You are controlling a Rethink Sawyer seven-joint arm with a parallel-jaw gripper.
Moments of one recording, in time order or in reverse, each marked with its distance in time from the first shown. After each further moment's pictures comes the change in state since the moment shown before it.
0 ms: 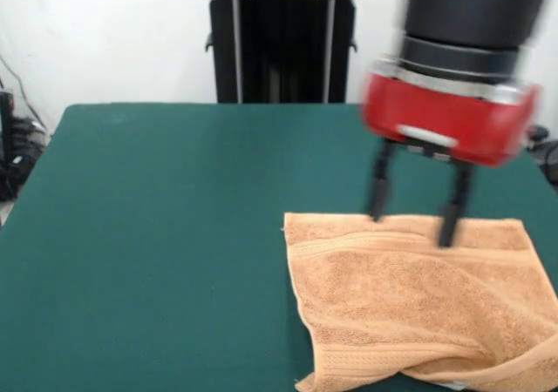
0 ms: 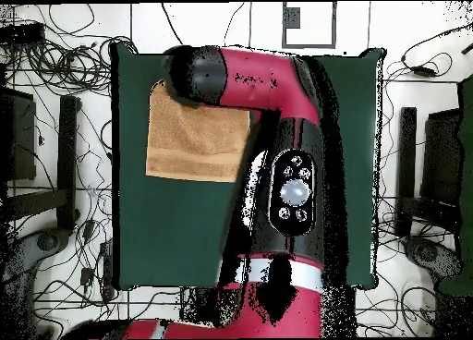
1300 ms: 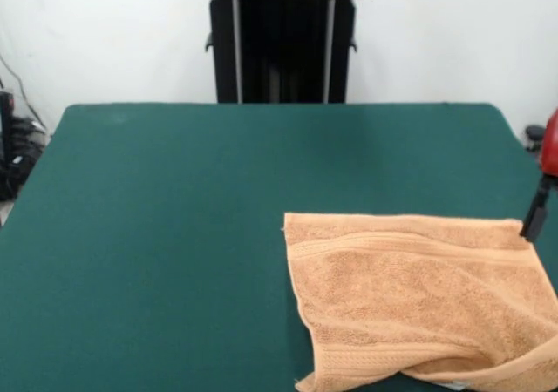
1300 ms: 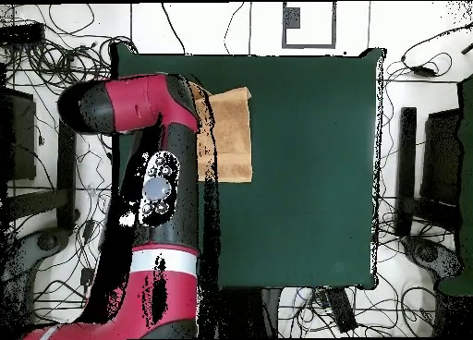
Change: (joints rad) arm 0.308 0.159 -0.130 -0.063 0.006 -0.012 0.006
